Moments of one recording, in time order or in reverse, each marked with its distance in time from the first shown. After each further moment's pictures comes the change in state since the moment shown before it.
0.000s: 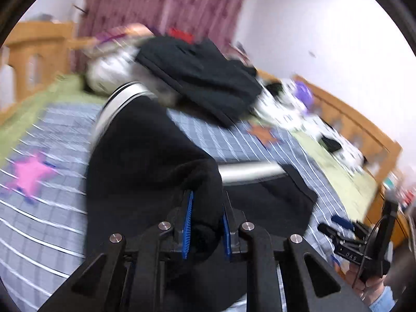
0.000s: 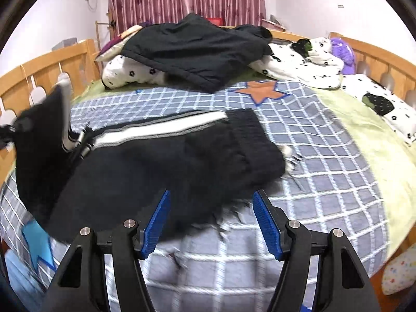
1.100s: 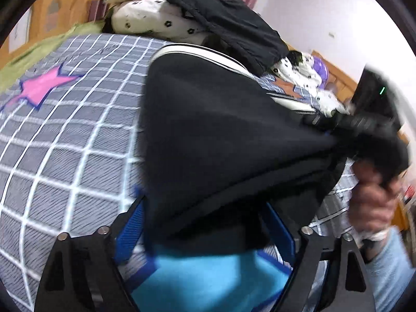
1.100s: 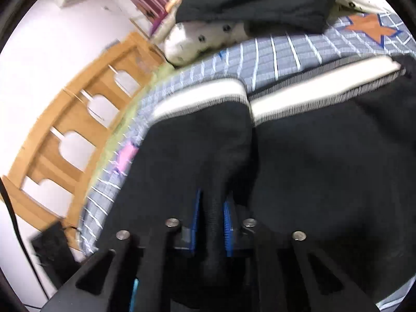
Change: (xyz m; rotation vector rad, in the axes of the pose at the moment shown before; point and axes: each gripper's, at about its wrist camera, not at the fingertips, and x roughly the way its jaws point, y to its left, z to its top) left arm 0.008 0.075 -0.092 -0.060 0.147 0.060; right arm 0.101 0.102 0.042 0.208 0.205 0.595
